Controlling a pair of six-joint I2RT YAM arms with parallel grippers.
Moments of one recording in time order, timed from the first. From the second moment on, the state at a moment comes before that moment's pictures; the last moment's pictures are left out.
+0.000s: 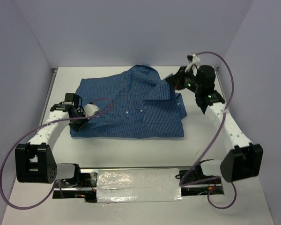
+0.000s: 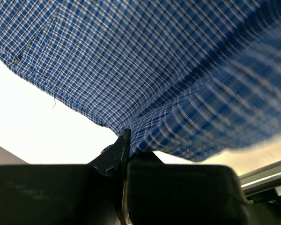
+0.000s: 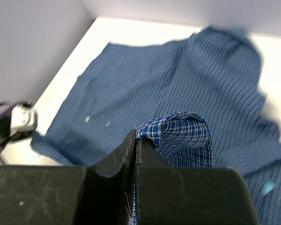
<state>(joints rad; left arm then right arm) -0.01 1.29 0.90 -0.86 0.08 0.75 0.17 1.24 1.09 -0.05 -0.49 0.33</state>
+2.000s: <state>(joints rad) 0.11 1.84 1.32 -0.81 0.14 0.54 0.23 1.68 1.43 -0.04 -0.46 0.25</state>
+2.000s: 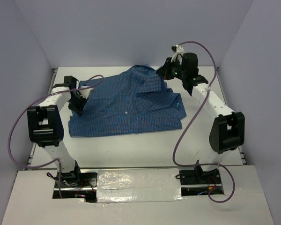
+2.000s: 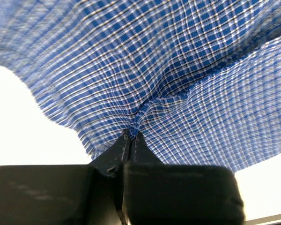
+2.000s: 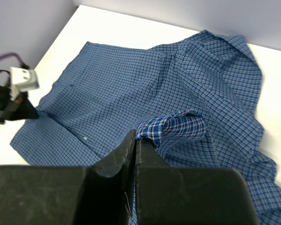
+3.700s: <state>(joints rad) 0.12 1.71 1.25 -0.74 0.04 0.41 0.23 1.51 1.31 -0.05 -0.42 0.19</state>
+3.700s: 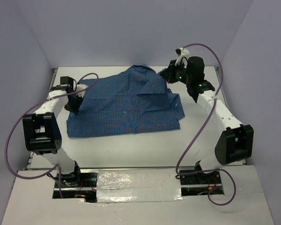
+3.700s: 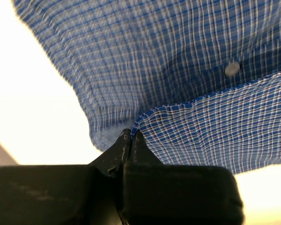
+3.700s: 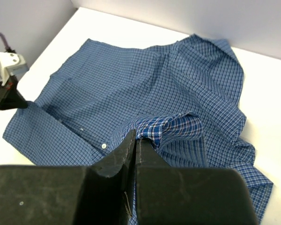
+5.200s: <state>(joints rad) 0.38 1.71 1.17 -0.89 0.07 0.37 0.11 1.51 1.17 -0.57 -0.18 0.36</state>
